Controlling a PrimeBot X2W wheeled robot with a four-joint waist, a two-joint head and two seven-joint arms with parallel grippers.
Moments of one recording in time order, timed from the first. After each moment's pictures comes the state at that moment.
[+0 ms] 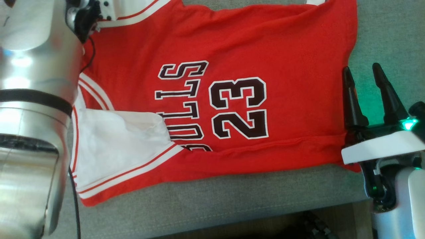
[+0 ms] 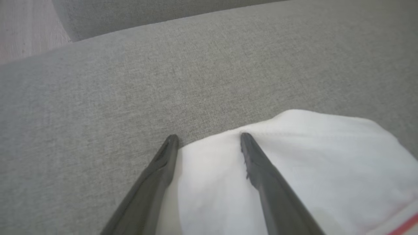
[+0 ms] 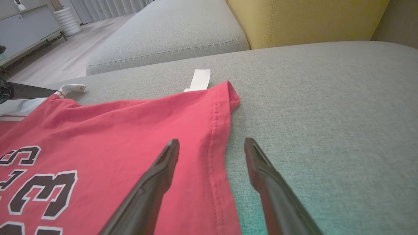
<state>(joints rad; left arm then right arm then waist) -1.32 0.11 -0.36 1.19 -0.30 -0.12 0.30 -0.16 -0.07 0.00 -0.16 0.24 0.13 0.10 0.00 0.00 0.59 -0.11</state>
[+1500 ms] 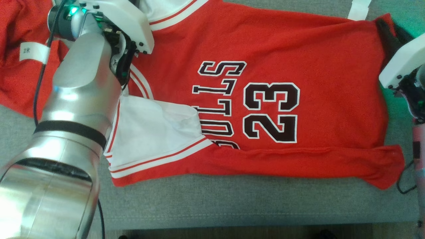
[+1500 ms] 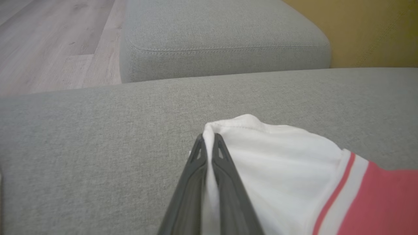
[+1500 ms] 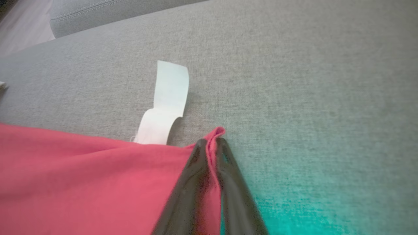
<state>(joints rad) -1.17 0.03 -0.43 1.16 -0.37 -0.10 -0.22 -0.64 -0.28 -0.02 0.34 0.41 0.13 0.50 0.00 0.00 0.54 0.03</state>
